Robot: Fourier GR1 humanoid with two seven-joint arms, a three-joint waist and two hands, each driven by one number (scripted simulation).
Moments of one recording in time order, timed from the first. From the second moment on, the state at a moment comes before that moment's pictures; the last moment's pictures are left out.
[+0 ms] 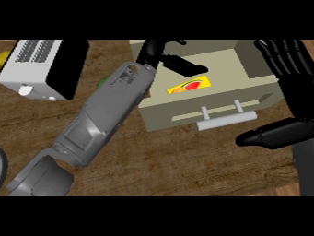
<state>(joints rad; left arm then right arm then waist) -1.29 0.00 -0.35 -0.32 0.36 0.28 -0.24 -0.40 -0.20 -0.10 -1.77 -0.16 0.26 0.08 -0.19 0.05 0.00</state>
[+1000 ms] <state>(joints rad) -1.25 0.00 -0.28 -0.40 0.64 0.32 -0.49 -0.33 -0.40 0.17 -1.80 -0.06 0.63 0.17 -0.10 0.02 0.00</state>
